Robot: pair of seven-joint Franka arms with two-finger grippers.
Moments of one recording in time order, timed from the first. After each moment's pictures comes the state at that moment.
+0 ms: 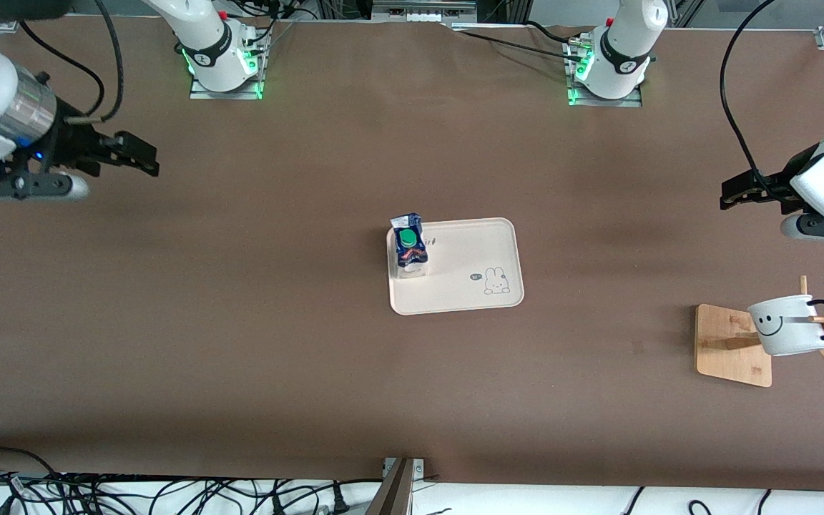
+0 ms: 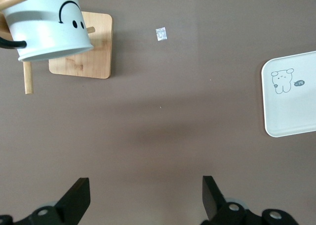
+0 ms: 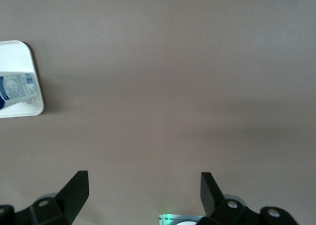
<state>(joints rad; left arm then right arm) -0.01 0.13 0.02 -1.58 0.02 1.58 0.10 0.17 -0.01 -0.03 -1.64 0.05 1.53 0.15</state>
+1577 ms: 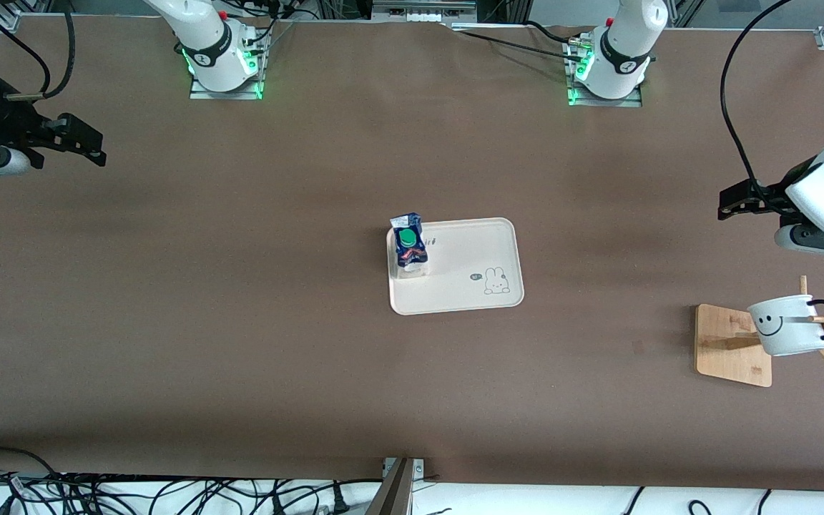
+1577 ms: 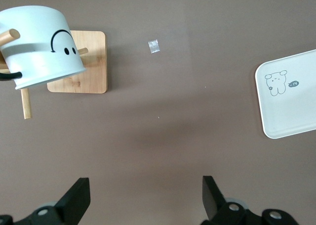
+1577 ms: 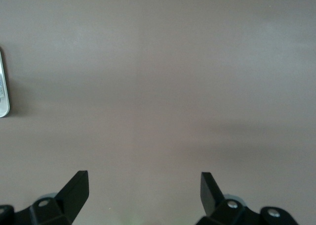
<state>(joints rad) -0.01 0.17 0.01 -1.50 0.02 1.58 0.14 0.09 -0.06 -0.04 -1.70 -0.01 1.61 -0.01</state>
